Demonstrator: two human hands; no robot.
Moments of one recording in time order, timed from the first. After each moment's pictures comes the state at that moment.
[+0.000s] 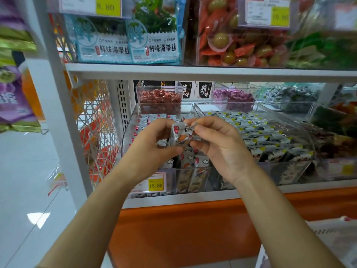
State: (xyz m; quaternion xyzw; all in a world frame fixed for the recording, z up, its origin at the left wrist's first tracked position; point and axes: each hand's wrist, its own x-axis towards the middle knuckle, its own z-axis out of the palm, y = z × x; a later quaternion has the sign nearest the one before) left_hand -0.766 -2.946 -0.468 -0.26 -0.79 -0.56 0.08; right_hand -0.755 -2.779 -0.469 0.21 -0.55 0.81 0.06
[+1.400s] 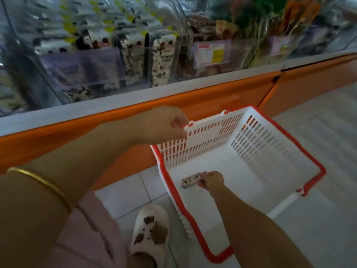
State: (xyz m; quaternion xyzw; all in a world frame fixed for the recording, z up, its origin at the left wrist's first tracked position) left_hand -0.710 -2.675 -0.585 -0.45 -0.83 -0.25 -0.21; right_hand -0.599 -2.498 -0.821 -0.53 -0.59 0.60 0.00
